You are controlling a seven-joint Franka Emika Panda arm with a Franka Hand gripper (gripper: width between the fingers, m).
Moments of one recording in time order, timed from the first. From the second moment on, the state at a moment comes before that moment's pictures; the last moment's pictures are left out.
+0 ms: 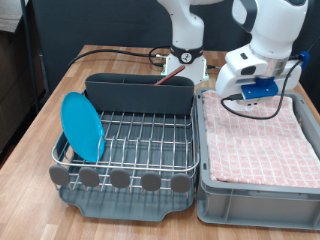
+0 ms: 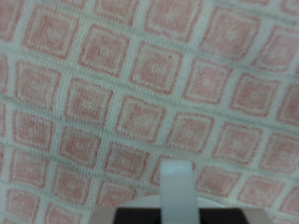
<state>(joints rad) 0.27 0.05 0.08 -2.40 -0.02 2.28 0.82</state>
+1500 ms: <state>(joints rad) 0.20 0.02 -0.05 -2.23 -0.26 2.36 1.00</state>
